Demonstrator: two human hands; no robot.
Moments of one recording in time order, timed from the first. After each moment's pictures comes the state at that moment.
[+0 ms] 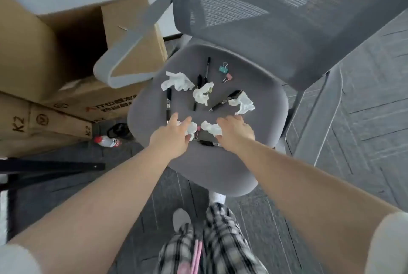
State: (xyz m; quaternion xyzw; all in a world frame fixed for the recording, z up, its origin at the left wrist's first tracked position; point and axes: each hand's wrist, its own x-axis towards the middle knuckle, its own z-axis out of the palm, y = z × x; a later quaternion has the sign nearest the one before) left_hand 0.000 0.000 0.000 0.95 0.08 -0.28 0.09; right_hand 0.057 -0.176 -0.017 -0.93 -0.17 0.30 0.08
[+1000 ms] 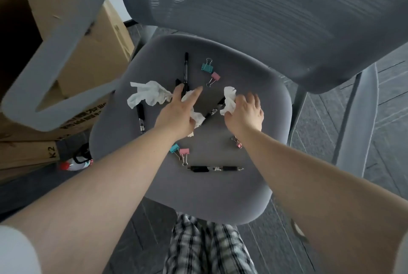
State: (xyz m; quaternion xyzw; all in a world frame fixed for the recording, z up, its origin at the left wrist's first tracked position) left_hand 0.145 -0.009 -0.088 0.95 -0.02 -0.24 0.20; right_hand 0.158 -0.183 -0.099 -0.95 0.12 0.24 0.16
